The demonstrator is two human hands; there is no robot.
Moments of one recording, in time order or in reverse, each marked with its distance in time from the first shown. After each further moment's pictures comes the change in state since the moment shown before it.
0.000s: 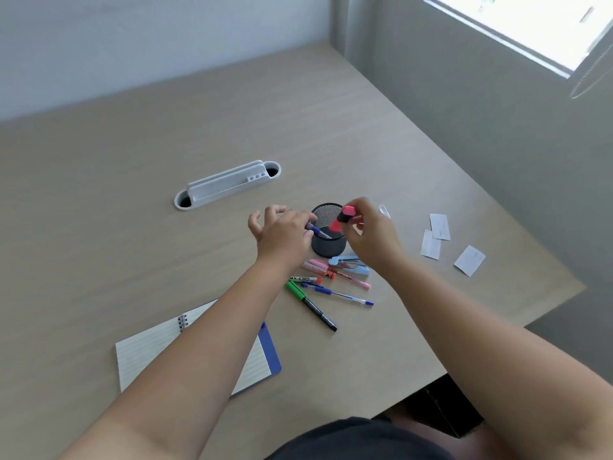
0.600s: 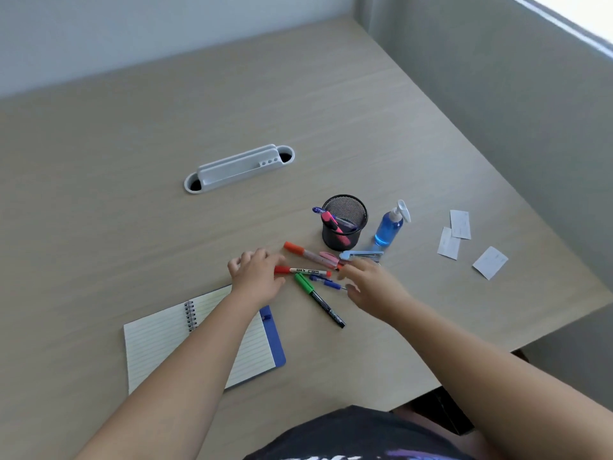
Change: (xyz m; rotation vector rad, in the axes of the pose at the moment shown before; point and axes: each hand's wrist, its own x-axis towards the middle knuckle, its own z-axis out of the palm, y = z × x) left_hand -0.048 -0.088 0.046 0.146 -0.394 -0.185; right_hand -0.042 0.066 0.044 -0.436 -0.408 -0.329
